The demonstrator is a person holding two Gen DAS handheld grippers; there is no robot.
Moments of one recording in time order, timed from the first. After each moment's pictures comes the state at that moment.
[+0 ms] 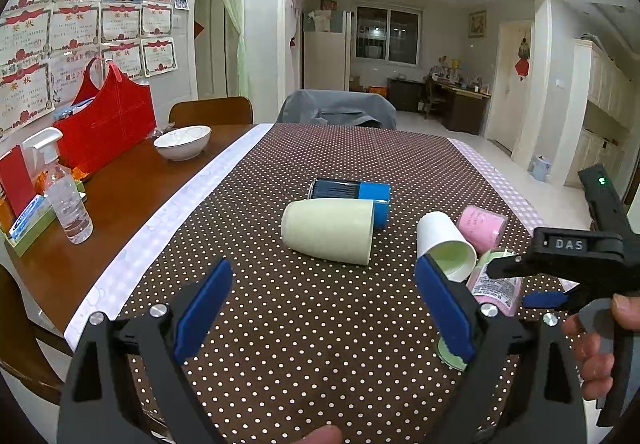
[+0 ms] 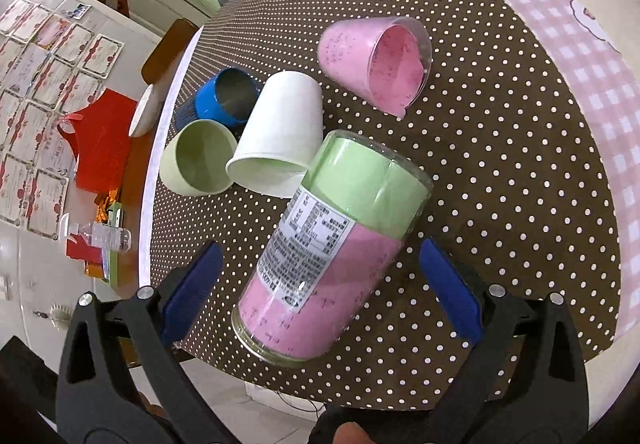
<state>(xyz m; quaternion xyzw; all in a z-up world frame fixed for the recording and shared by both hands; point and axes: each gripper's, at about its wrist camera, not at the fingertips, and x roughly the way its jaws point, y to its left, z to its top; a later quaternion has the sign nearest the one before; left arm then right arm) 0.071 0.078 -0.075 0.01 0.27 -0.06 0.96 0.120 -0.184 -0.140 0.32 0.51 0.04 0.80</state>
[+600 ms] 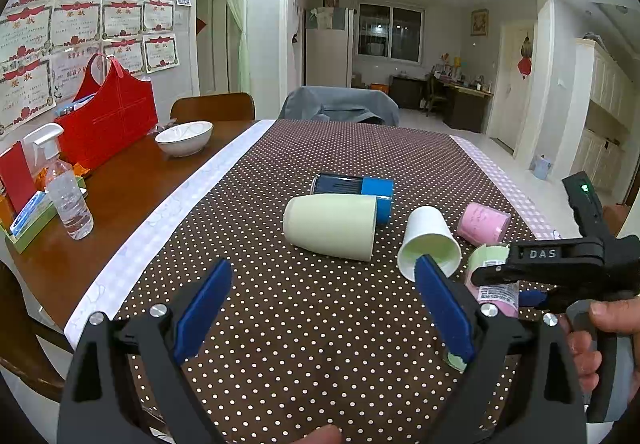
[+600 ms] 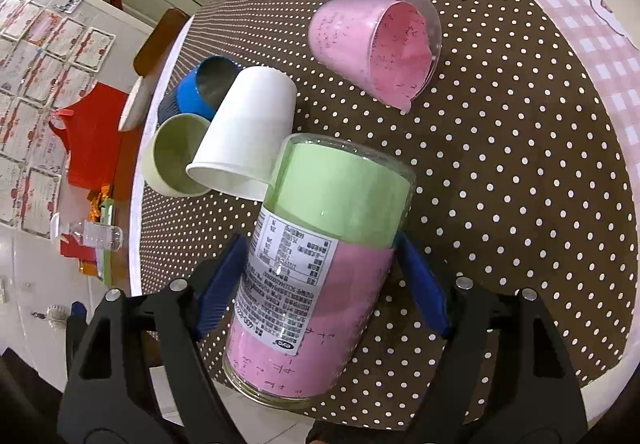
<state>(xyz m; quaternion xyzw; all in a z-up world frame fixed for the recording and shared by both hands) 0.073 0.077 -0.079 0.01 0.27 -0.05 0.96 0.133 -0.184 -0.155 0.32 0.52 0.05 0.79</state>
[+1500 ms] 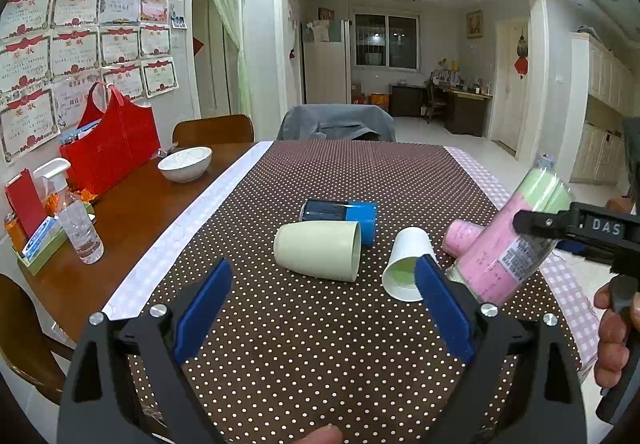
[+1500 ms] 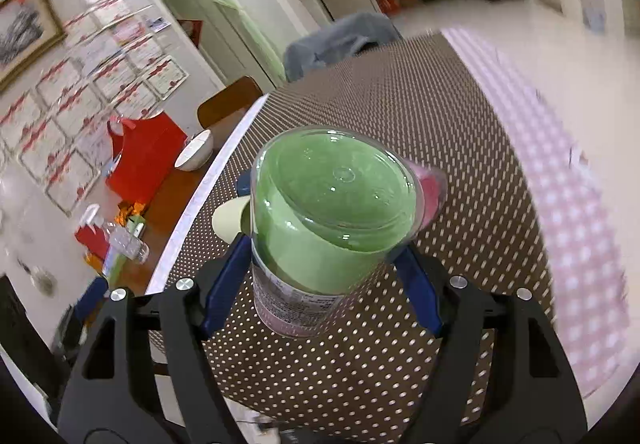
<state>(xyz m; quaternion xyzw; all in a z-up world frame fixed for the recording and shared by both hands) 0.055 0.050 -0.050 0.03 0.25 -0.05 0.97 0.080 -0.194 -0.056 0.20 0.33 0.09 0.92</state>
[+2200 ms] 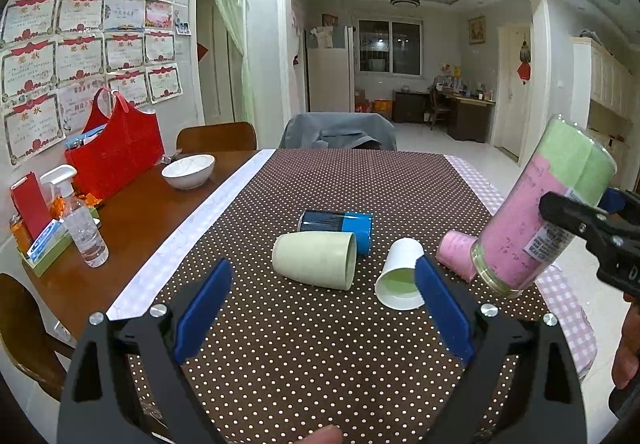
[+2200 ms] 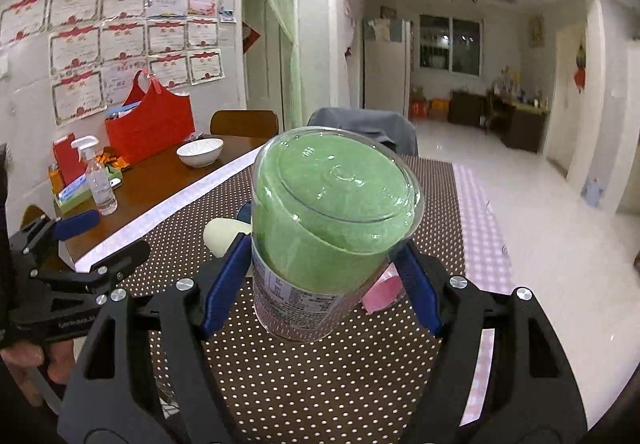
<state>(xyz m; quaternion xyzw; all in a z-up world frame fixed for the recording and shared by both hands) 0.044 0.039 -0.039 0.03 0.24 -0.04 0.97 0.033 -0.156 -0.015 -0.02 0.21 0.10 0.97</state>
